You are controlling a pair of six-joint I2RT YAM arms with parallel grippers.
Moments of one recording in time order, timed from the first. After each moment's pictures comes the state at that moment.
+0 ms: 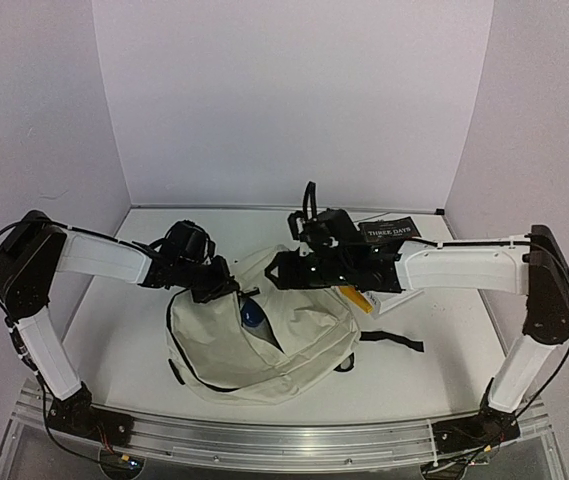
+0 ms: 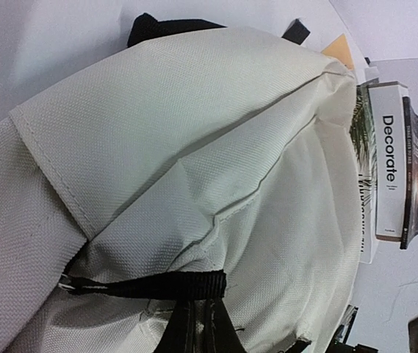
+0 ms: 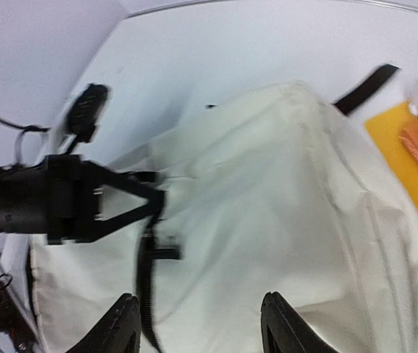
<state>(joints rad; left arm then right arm) -0.63 1.75 0.96 0.02 0.26 -0.96 0.95 1.76 1.28 -0.15 0.10 0.62</state>
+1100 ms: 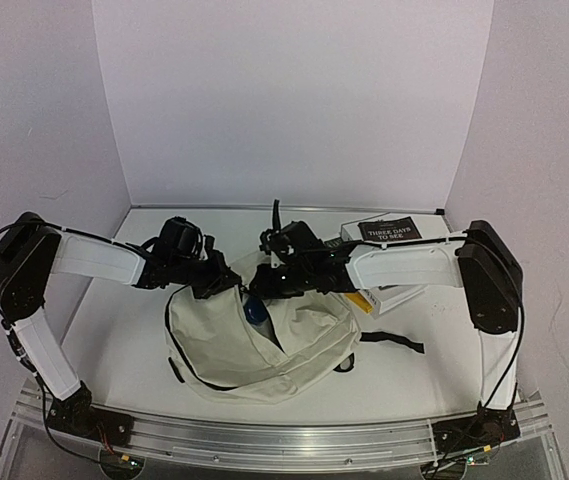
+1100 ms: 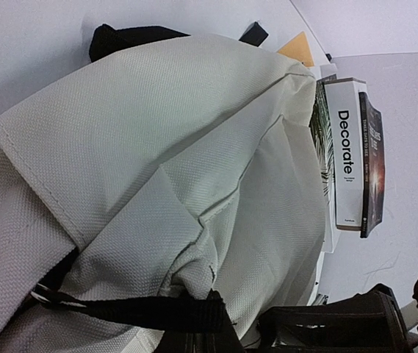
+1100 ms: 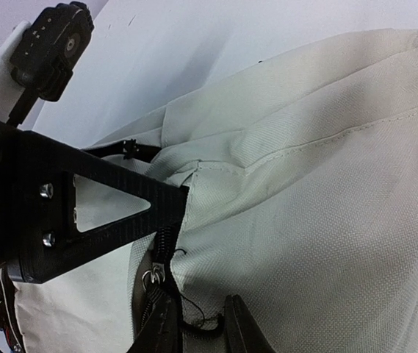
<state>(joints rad) -0.60 1.71 0.92 0.13 0.36 -1.00 0.96 2.06 1.50 -0.16 -0.01 0.62</state>
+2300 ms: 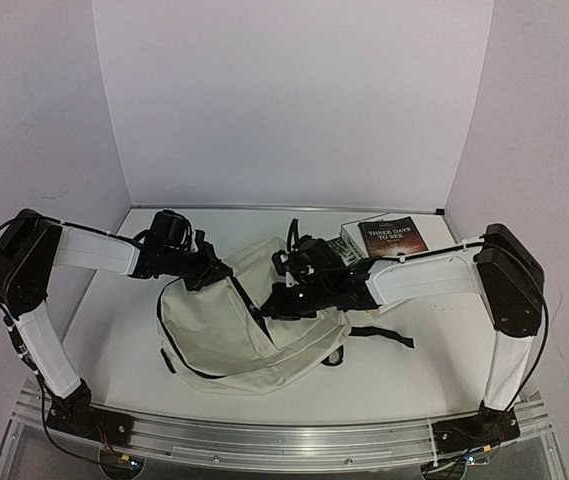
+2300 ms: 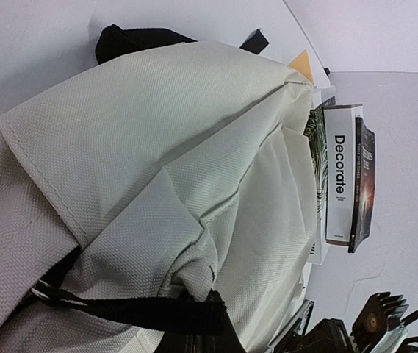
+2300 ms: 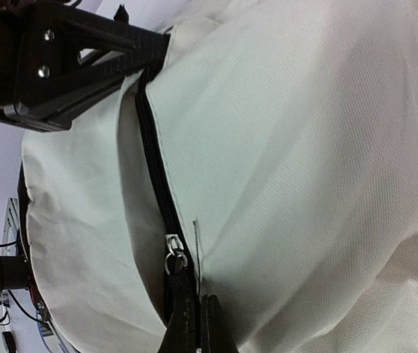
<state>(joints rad) -0.49 1.73 0.95 0.11 0.45 -0.99 0.96 1.94 1.26 -0.06 -0.16 0.70</state>
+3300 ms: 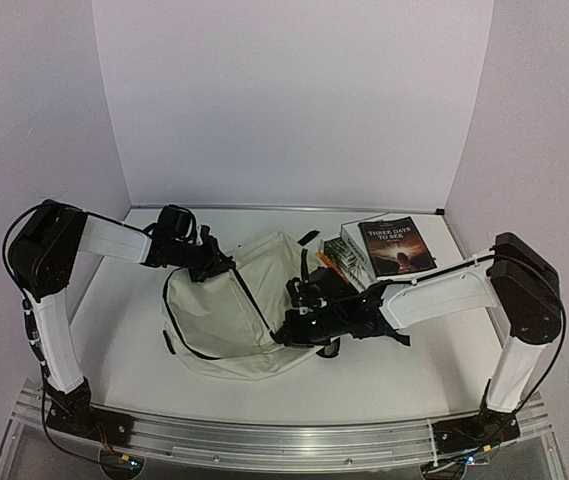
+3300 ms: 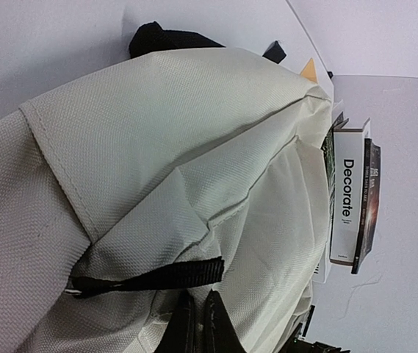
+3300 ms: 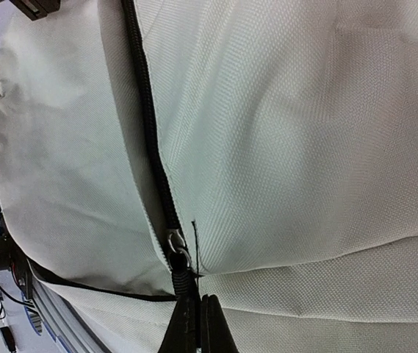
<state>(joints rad) -0.43 1.92 1.11 0.10 0.53 -0.93 1.03 1.84 1.04 -0.01 -0.11 0.83</state>
